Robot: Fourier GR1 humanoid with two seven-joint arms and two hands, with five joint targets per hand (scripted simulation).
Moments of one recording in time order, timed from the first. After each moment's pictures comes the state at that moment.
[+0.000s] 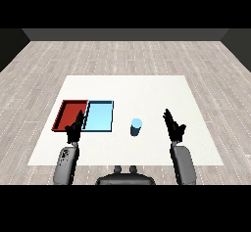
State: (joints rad) left arm -0.01 0.09 0.04 -1.54 -0.04 0.02 0.01; right arm -0.02 -0.08 -0.03 -1.56 0.00 0.03 0.02
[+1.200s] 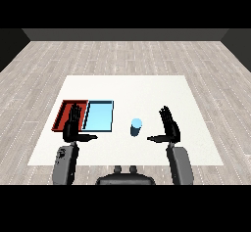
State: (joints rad) left arm -0.03 0.07 0.08 -1.63 0.10 -0.12 -0.38; right arm -0.01 -0.02 0.00 -1.63 -0.12 0.13 -0.19
